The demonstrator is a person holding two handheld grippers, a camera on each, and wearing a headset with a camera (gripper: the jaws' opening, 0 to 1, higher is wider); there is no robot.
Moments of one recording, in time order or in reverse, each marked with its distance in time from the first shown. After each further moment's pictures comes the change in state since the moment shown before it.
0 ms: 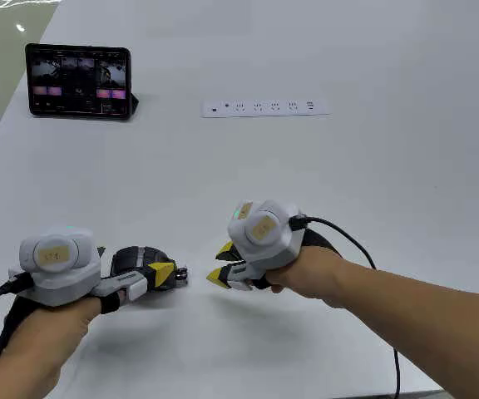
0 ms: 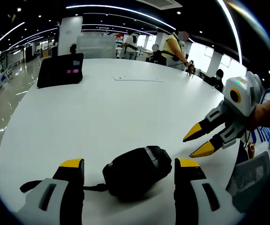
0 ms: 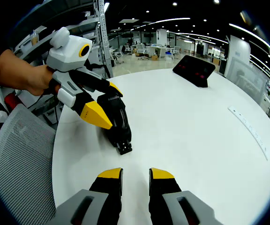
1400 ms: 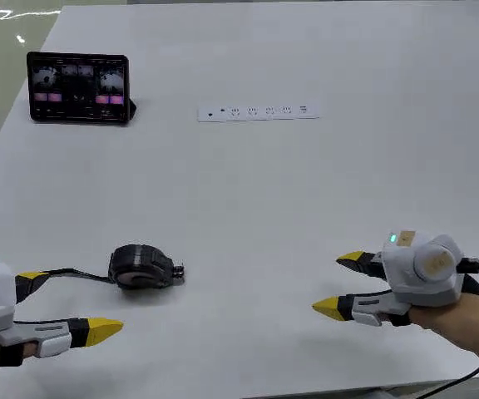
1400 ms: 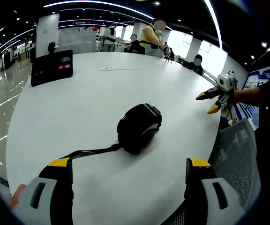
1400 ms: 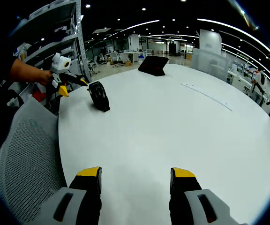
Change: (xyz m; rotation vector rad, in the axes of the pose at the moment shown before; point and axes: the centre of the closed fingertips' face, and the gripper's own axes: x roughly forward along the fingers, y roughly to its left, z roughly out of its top) left arm -0.071 0.026 -0.043 0.125 0.090 -0.157; right arm -0.136 -0.021 -0.118 0.168 -0.064 -0.165
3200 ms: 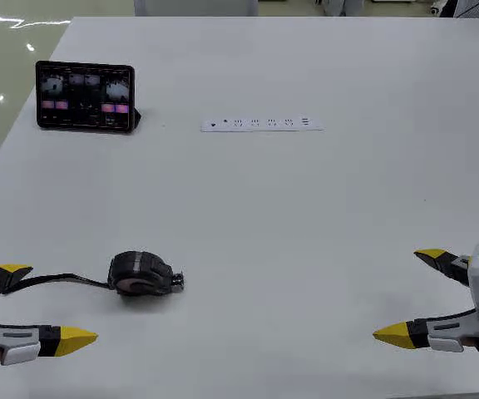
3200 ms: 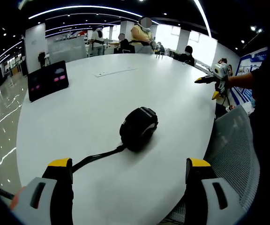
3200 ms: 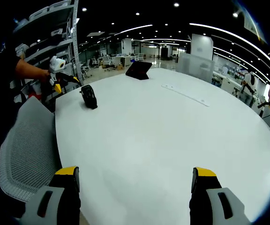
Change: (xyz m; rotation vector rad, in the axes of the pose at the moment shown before) left arm -0.024 0.004 0.014 0.140 0.013 -0.016; right arm -0.068 -0.042 -0.026 0.013 -0.044 -0.083
